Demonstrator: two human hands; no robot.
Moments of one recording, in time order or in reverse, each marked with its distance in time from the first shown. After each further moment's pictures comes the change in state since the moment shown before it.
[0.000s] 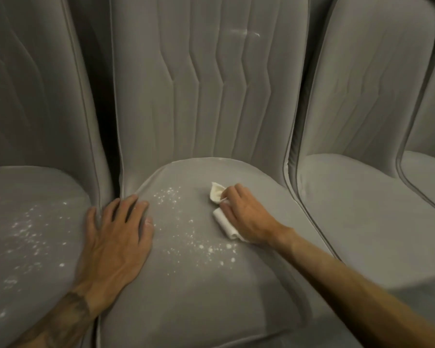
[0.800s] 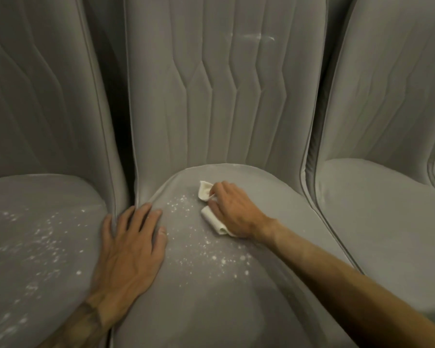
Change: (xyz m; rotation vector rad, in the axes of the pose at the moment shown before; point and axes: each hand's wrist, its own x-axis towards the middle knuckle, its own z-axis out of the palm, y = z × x) left_hand 0.002 0.004 -0.001 0.007 -0.052 -0.010; right_hand 0.056 -0.015 0.024 -0.020 -0.014 -0.047
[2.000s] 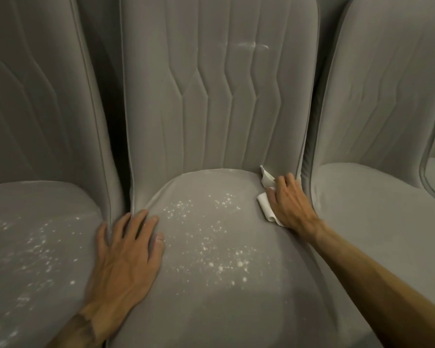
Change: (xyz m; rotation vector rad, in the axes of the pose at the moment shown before) left_hand 0.001 -0.005 0.003 0.023 0.033 -0.003; right_hand -0.036 0.091 -0.043 -0.321 0.158 0.323
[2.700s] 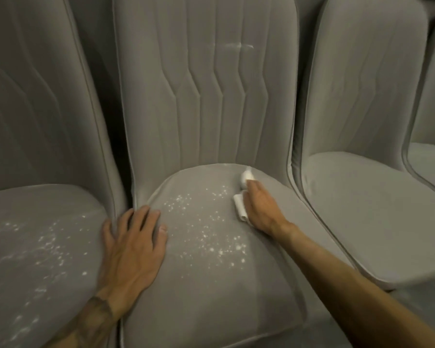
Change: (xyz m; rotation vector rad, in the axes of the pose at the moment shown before) left_hand 0.000 -0.008 0.006 -0.017 0.079 0.047; right_hand -0.030 -0.062 -0.002 0.340 -0.184 0.128
